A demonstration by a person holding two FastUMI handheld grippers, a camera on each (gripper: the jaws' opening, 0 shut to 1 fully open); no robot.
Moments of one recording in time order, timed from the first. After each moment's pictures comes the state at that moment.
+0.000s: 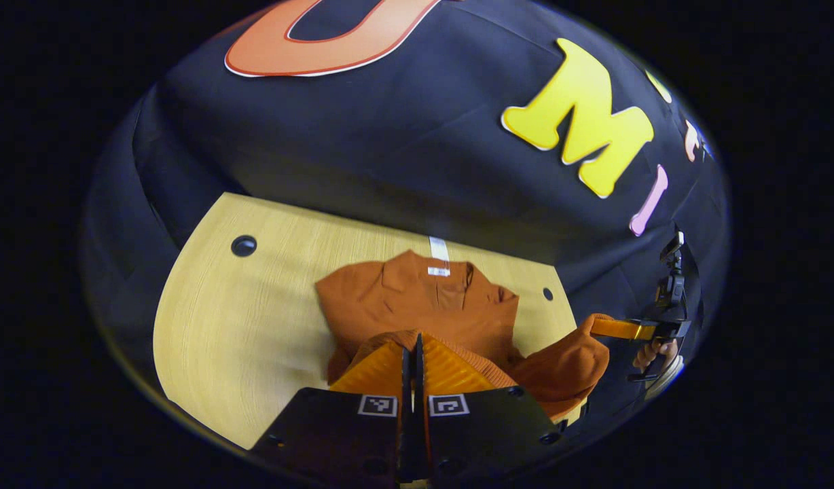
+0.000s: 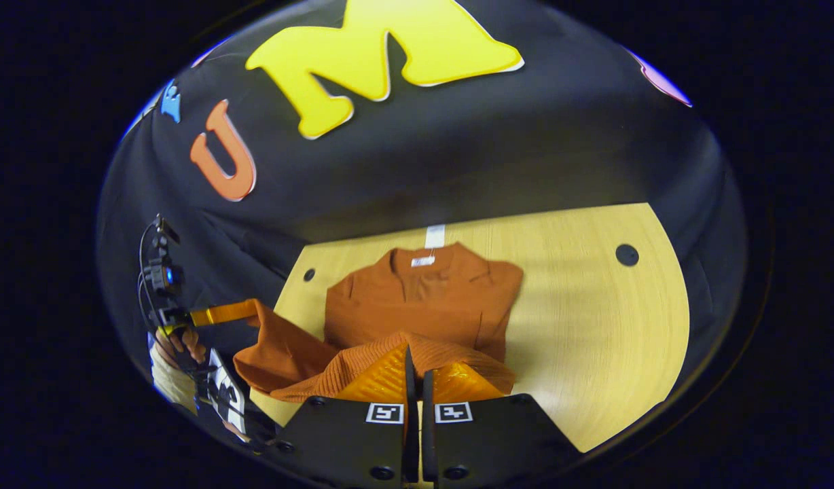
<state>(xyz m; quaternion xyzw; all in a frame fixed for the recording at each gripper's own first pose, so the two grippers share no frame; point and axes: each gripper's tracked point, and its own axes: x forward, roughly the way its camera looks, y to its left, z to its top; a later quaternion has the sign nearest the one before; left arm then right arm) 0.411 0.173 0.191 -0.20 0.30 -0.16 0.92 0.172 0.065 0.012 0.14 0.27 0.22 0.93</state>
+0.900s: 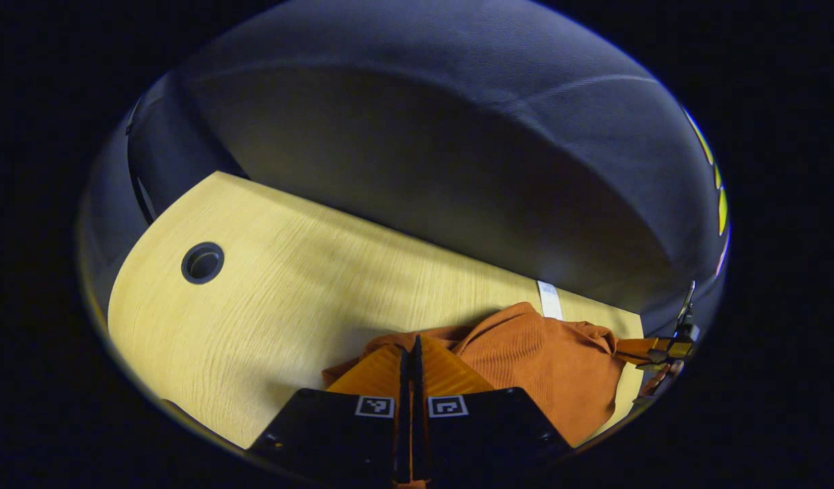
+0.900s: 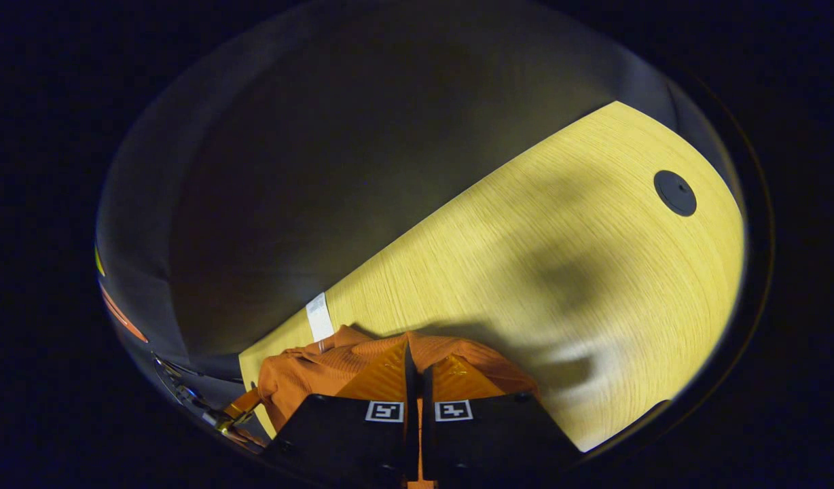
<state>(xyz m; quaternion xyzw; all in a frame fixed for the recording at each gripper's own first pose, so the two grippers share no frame) 0.582 0.175 0.050 -0.22 0.30 -0.06 0.93 0.405 0.055 -0.111 0.33 0.30 0.09 0.89</state>
